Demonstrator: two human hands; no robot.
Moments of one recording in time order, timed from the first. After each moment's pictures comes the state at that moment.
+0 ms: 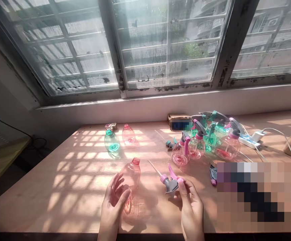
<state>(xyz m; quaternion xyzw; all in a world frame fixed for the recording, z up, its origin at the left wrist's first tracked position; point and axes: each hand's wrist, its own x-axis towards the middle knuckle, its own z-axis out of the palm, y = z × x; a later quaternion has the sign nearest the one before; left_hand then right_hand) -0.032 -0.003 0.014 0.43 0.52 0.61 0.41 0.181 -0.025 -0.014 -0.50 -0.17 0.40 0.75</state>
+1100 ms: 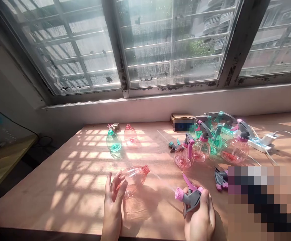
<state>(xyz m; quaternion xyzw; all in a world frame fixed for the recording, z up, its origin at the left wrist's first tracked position) -0.021 0.006 0.024 0.35 0.53 0.65 0.43 0.187 -0.023 -0.003 -0.45 0.01 0.39 0.80</state>
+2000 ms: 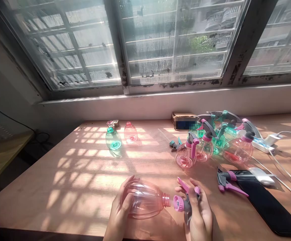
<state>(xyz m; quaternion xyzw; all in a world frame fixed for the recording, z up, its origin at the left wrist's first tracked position) -0.025 -0.006 0.012 0.48 0.51 0.53 0.48 0.180 -0.034 0.001 -0.49 -0.13 0.44 0.74</state>
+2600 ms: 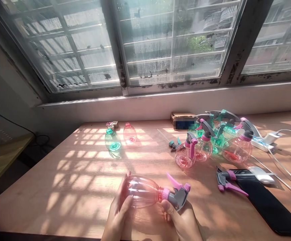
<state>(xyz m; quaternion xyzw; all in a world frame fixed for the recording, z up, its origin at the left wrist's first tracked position) -0.023 -0.005 0.013 0.45 0.50 0.57 0.47 0.169 -0.032 -0.008 -0.52 -0.35 0.48 0.61</state>
